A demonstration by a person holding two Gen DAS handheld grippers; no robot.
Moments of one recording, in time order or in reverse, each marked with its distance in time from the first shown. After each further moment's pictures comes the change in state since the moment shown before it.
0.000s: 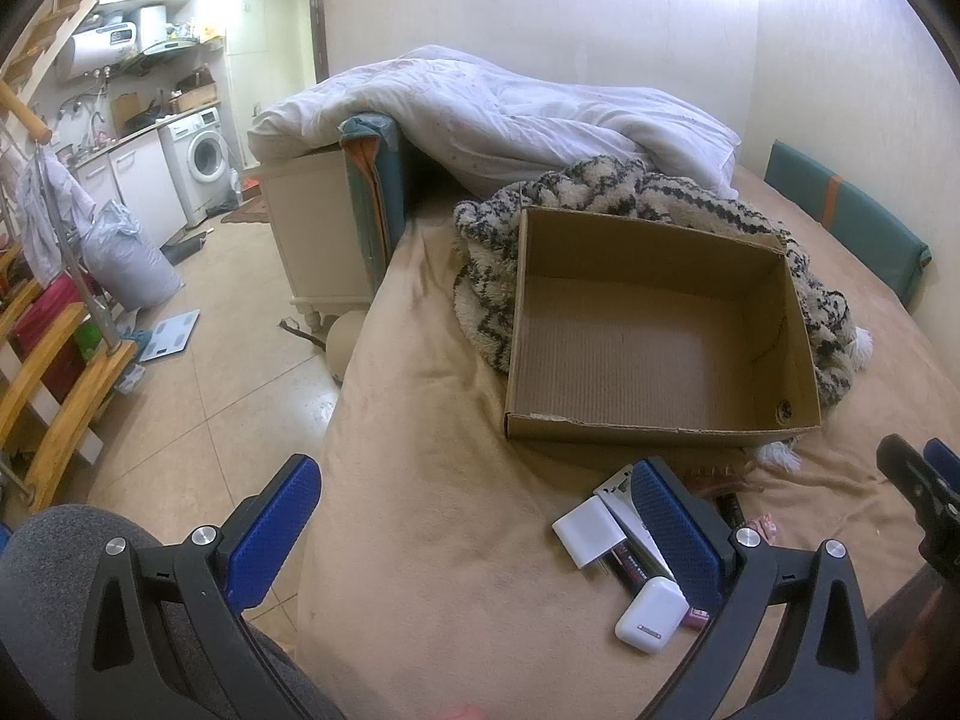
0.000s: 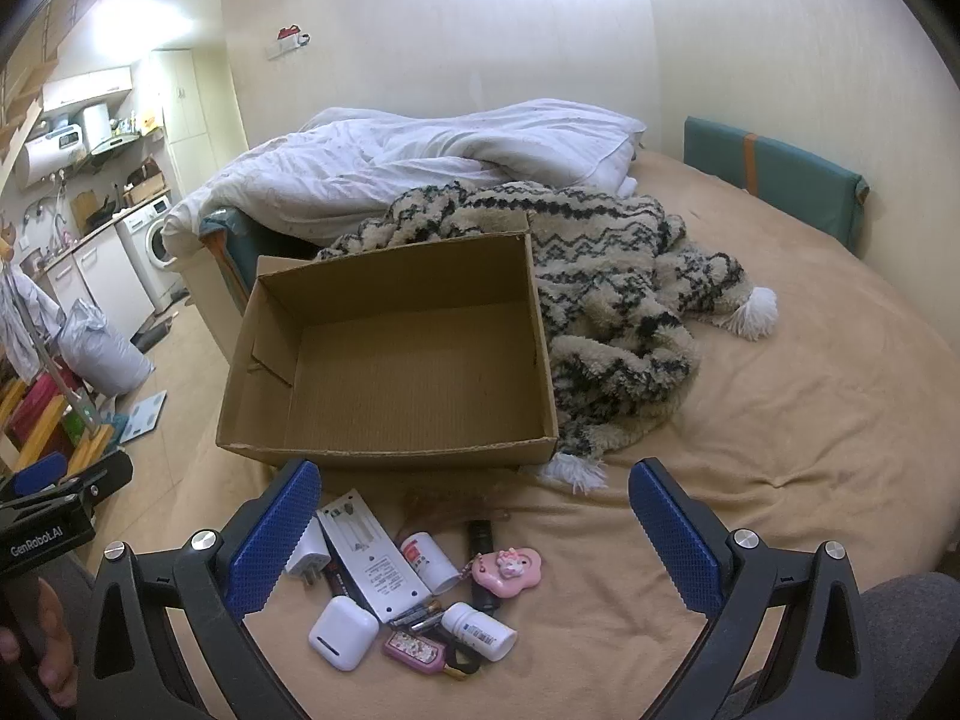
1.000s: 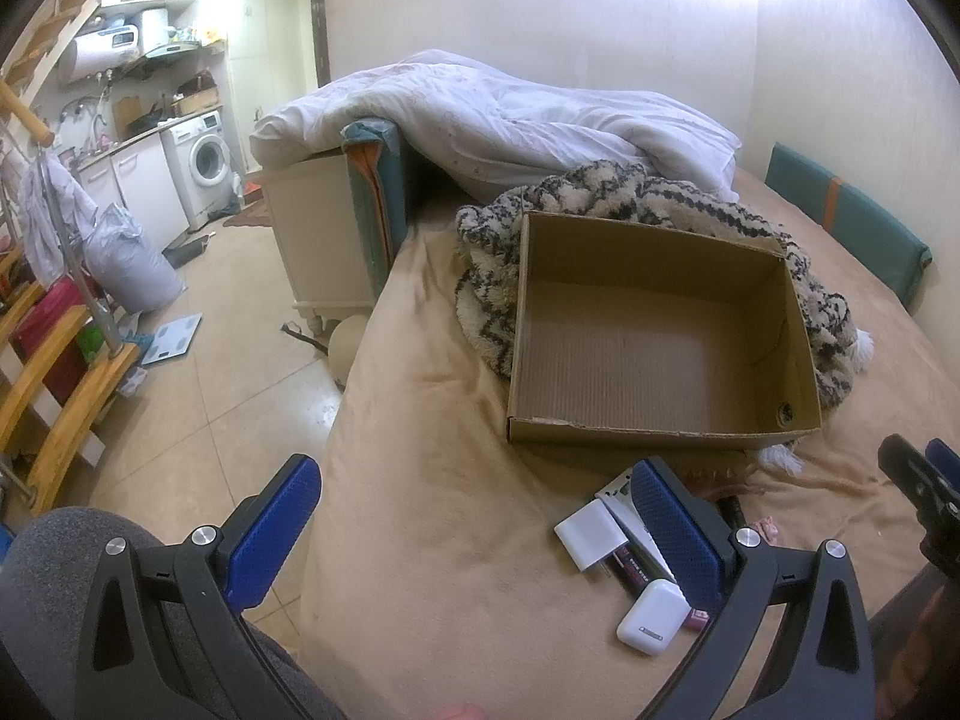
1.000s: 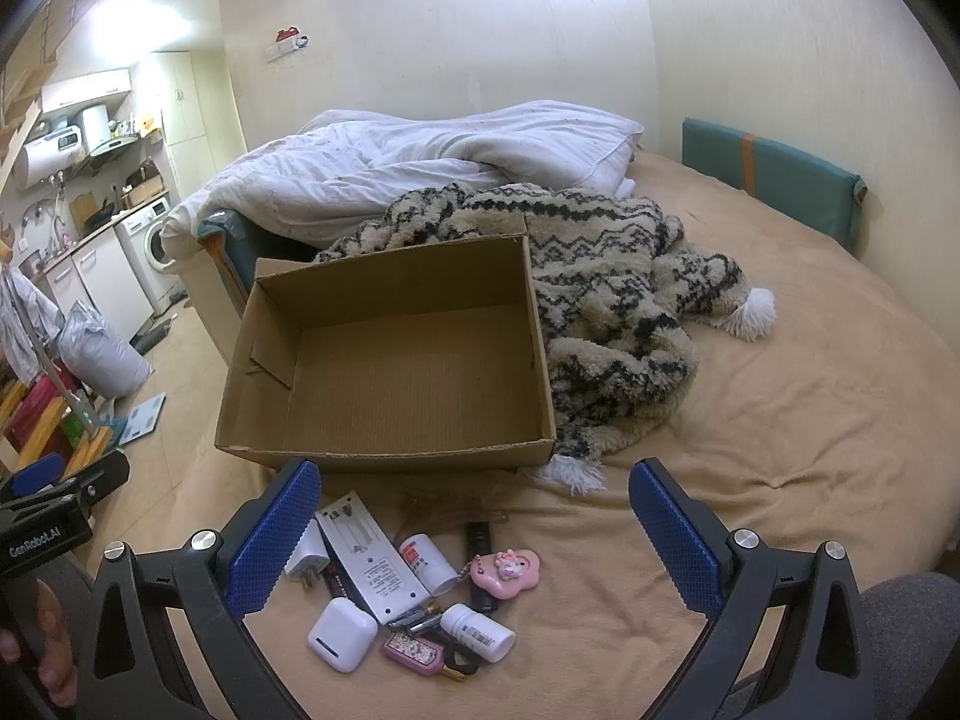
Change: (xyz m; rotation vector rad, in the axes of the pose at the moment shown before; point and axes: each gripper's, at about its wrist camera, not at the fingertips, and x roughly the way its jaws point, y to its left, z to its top) left arm -0.001 0.008 0.006 0.003 -0.006 -0.002; right arm 0.000 -0.002 0.002 -0.002 -0.002 0.002
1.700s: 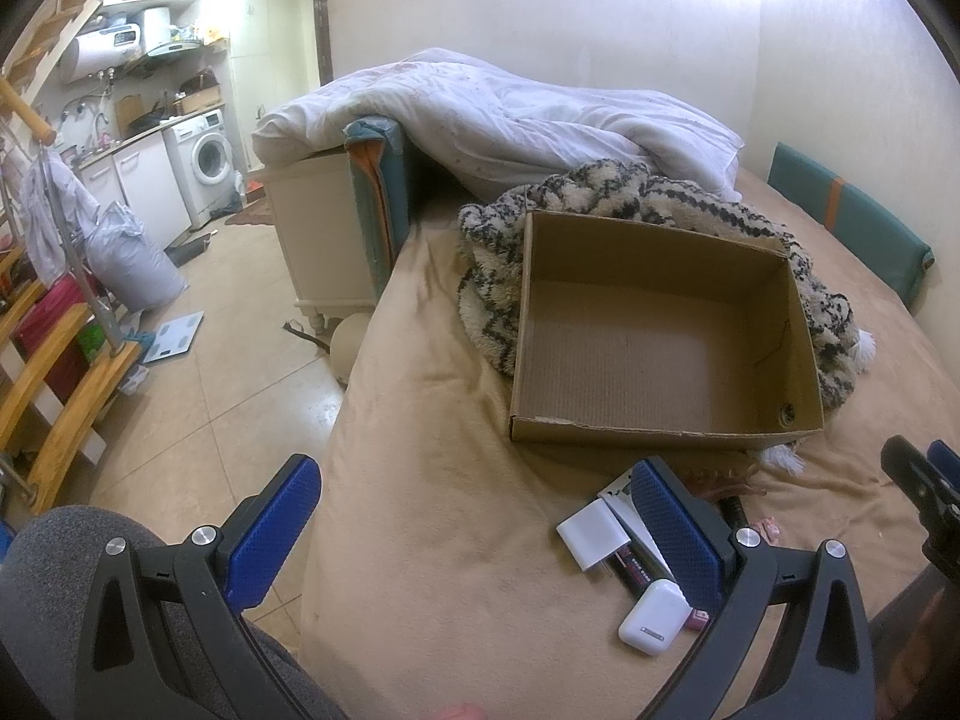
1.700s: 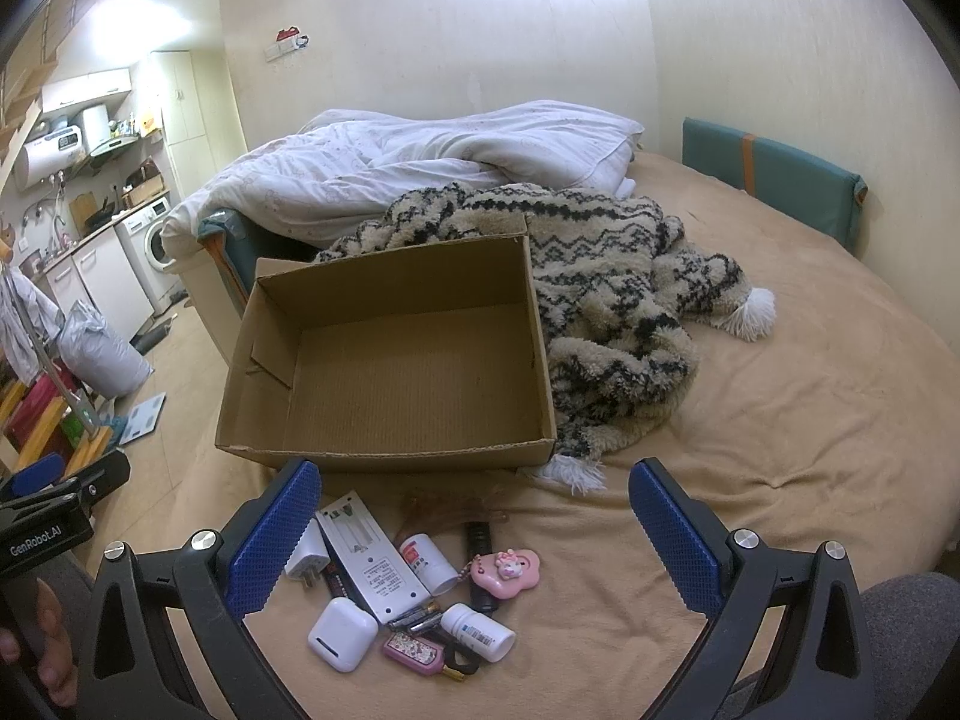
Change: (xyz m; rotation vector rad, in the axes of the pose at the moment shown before) left arm -0.004 0.000 0.001 0.001 0.000 0.002; right arm 0.000 0.000 0.000 -0.001 0.000 0.001
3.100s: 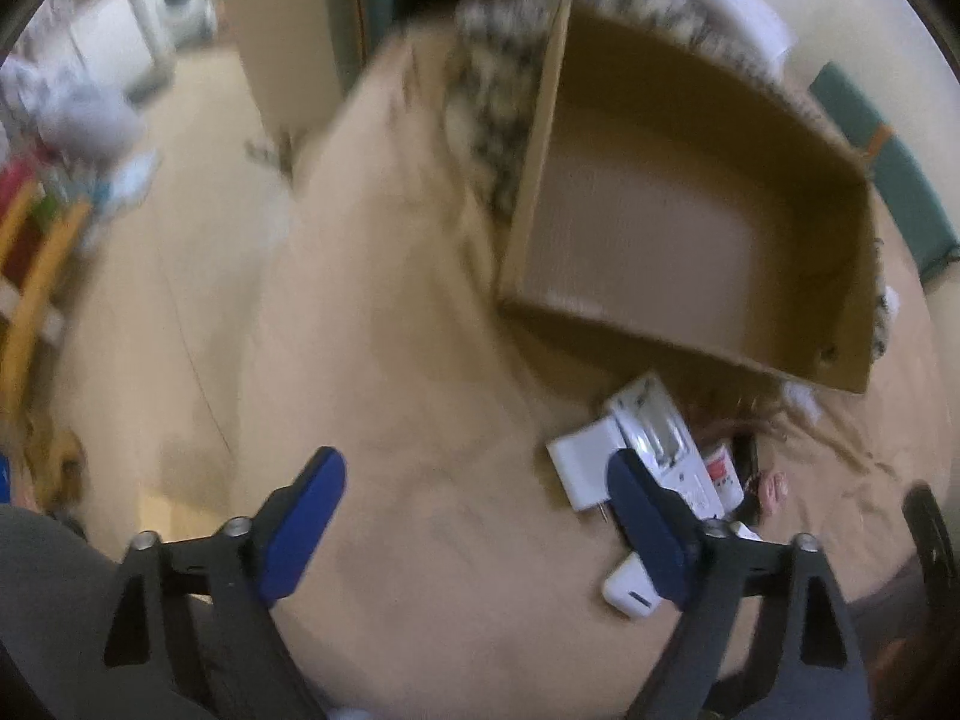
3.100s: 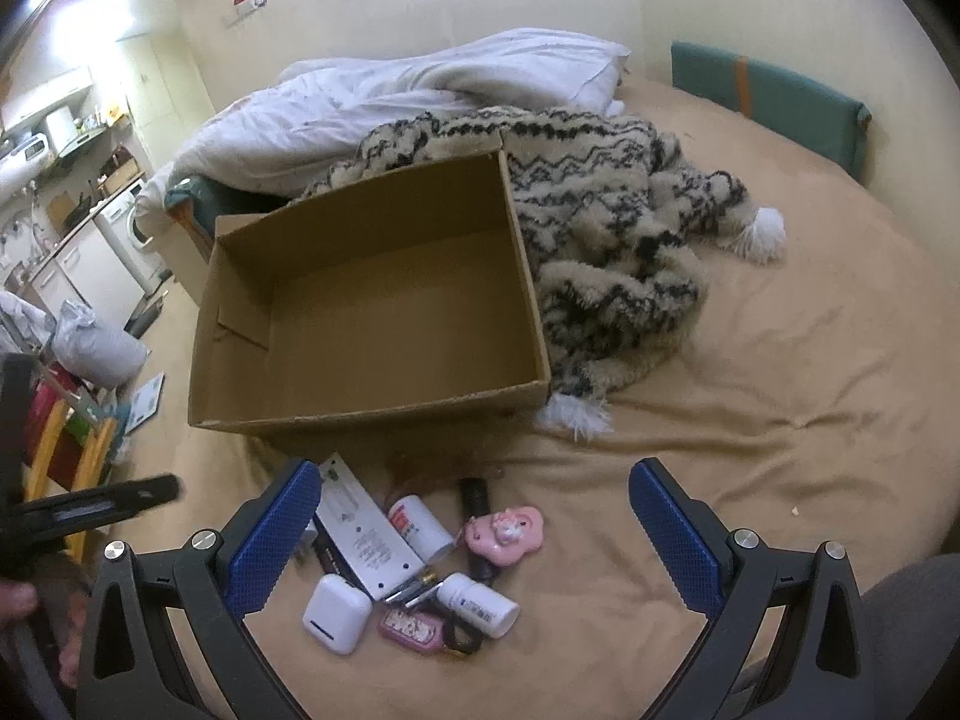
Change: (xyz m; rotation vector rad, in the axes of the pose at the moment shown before) left arm 0.122 -0.003 -0.006 -0.102 0.523 -0.090; right arm 0.036 -0.012 -0.004 0.076 0.177 0.007
